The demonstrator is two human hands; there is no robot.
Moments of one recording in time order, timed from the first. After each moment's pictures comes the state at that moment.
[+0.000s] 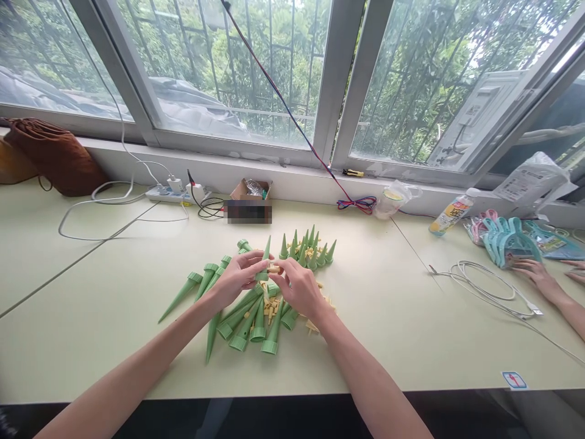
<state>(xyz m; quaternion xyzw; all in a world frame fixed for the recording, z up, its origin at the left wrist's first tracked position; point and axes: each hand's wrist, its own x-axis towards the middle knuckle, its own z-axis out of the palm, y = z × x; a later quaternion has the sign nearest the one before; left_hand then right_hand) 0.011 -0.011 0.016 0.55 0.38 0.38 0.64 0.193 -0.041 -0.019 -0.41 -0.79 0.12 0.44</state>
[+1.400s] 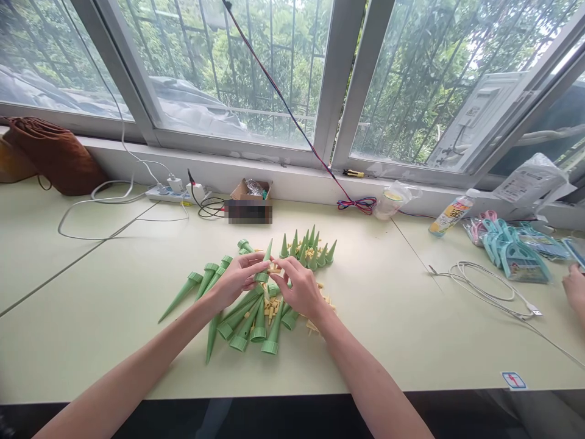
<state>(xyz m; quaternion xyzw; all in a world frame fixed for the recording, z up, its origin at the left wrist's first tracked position) 0.012 -0.010 0.013 0.51 0.40 0.39 0.66 0.191 -0.042 -0.020 -0.39 -0.78 0.13 0.47</state>
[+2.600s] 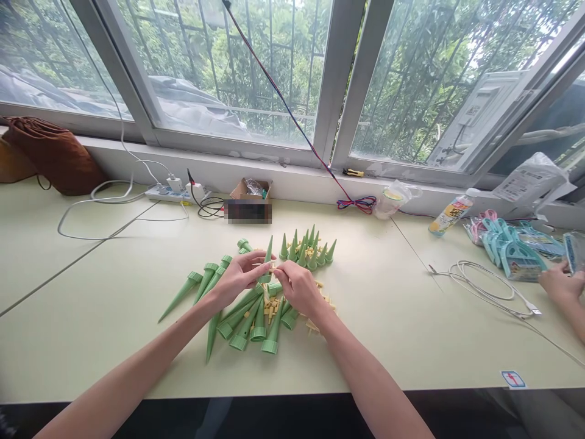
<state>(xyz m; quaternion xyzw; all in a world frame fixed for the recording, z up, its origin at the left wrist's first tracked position) 0.012 -0.012 0.012 0.60 0.37 0.39 0.59 0.193 -0.040 -0.022 -0.42 -0.78 0.18 0.43</state>
